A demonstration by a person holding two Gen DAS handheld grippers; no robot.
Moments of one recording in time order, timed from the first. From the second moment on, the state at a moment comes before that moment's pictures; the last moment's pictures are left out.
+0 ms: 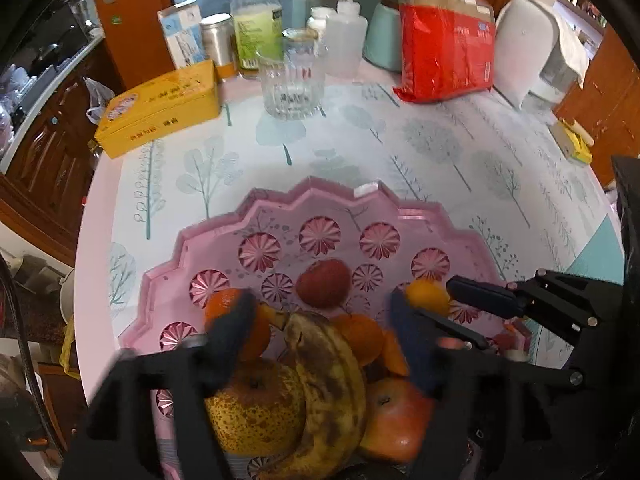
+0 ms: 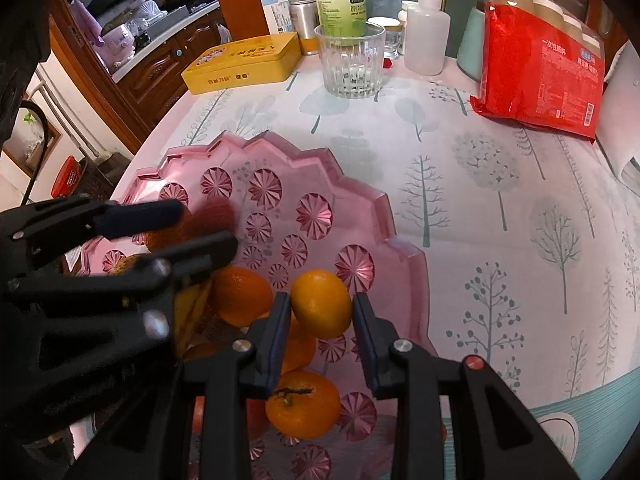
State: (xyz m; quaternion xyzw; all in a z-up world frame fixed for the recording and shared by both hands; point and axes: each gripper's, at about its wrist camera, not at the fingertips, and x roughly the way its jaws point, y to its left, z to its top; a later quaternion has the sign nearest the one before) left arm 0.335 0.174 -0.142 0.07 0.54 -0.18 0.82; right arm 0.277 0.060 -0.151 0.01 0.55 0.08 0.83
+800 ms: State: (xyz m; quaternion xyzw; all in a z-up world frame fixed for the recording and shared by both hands) left arm 0.293 0.203 -0.105 0.02 0.54 -0.14 0.83; right arm 0.241 0.063 -0.122 0.03 0.53 0.10 0.84
